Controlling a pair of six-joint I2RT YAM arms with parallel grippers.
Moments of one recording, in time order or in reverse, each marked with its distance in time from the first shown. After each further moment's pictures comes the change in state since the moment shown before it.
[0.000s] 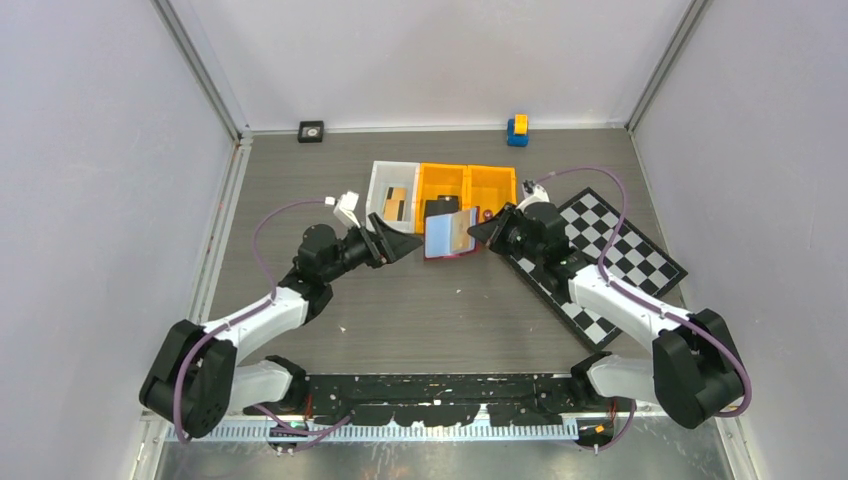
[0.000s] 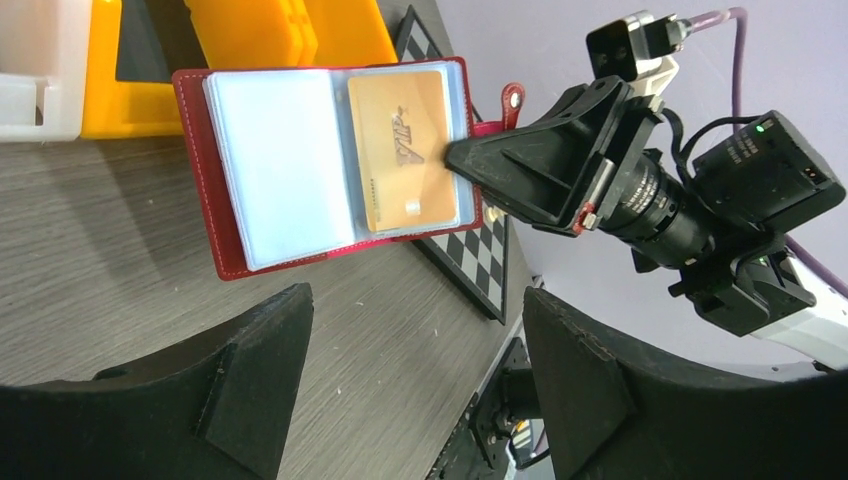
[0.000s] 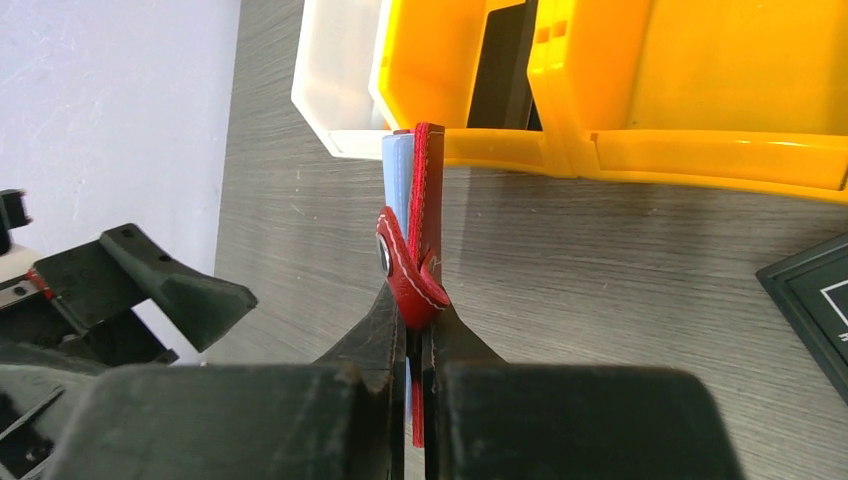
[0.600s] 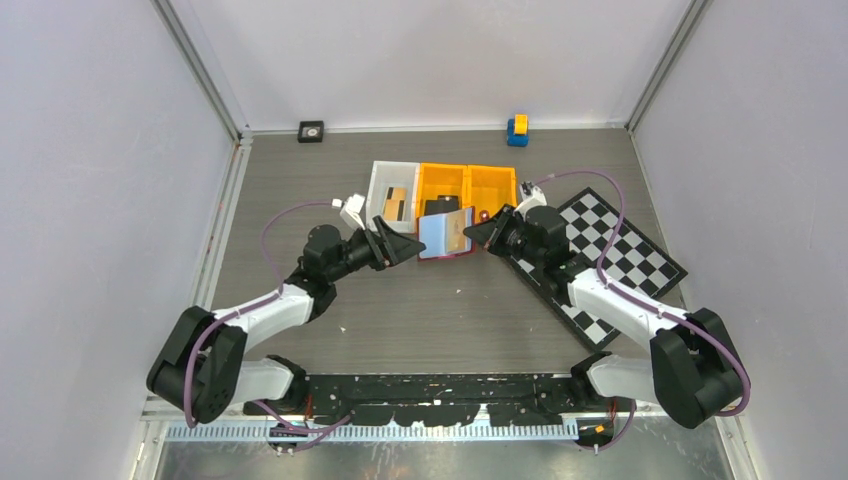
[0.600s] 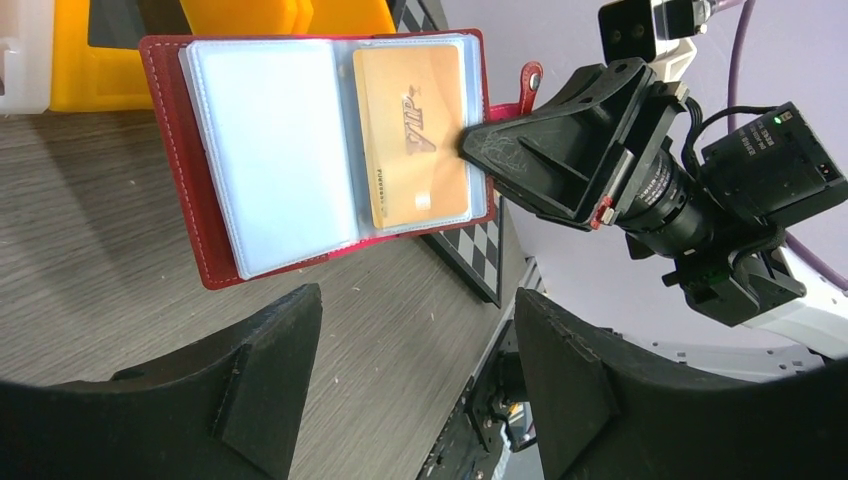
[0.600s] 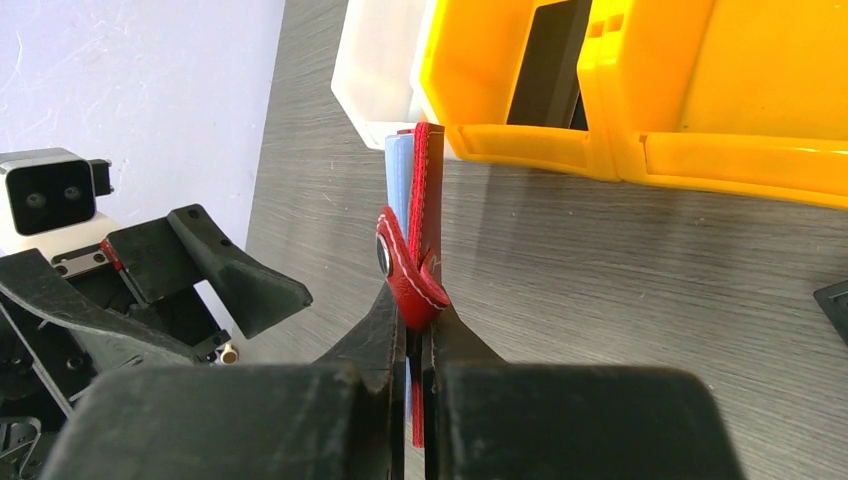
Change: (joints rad) left arm -0.006 0.095 -0.011 0.072 0.054 -0.024; right arm 0.000 0.004 -0.047 0.118 -0.068 0.016
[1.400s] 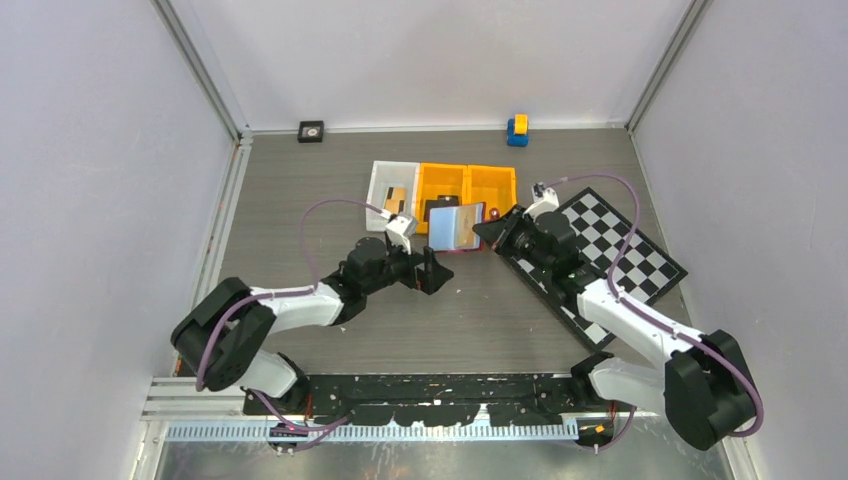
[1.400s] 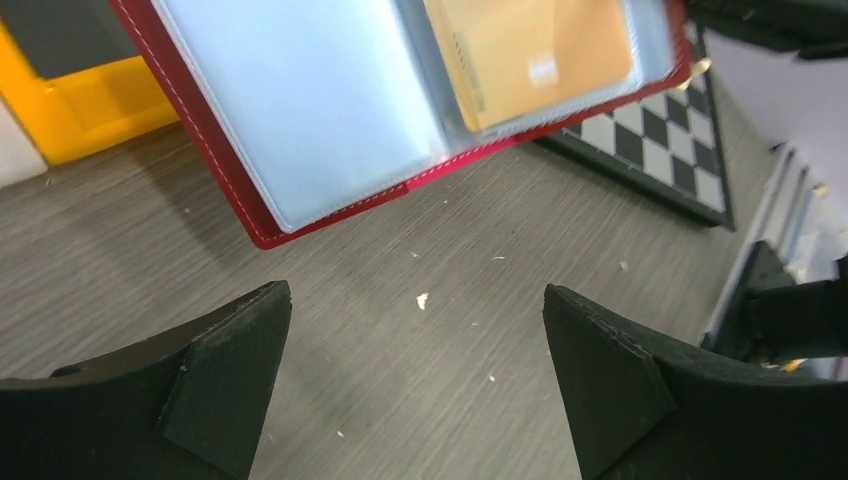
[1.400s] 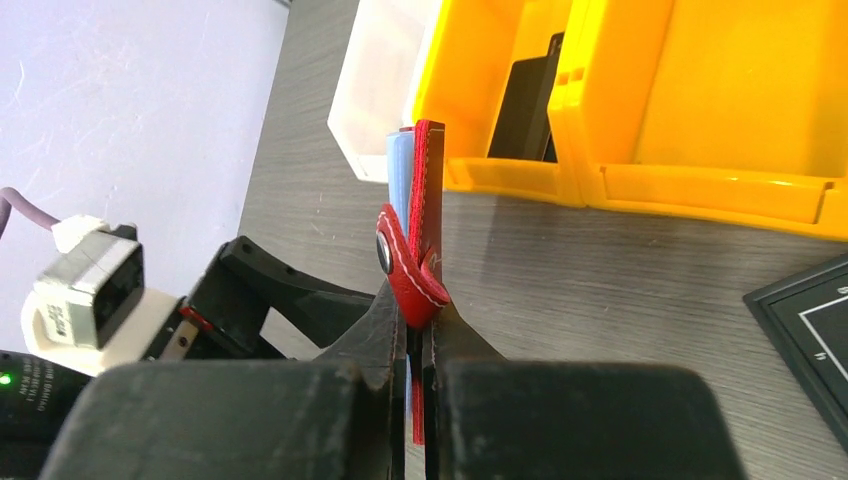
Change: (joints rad) left arm -0.246 0.145 0.045 -0.029 -0.285 0.477; right arm 0.000 -0.091 -0.038 -0.006 0.076 -0.044
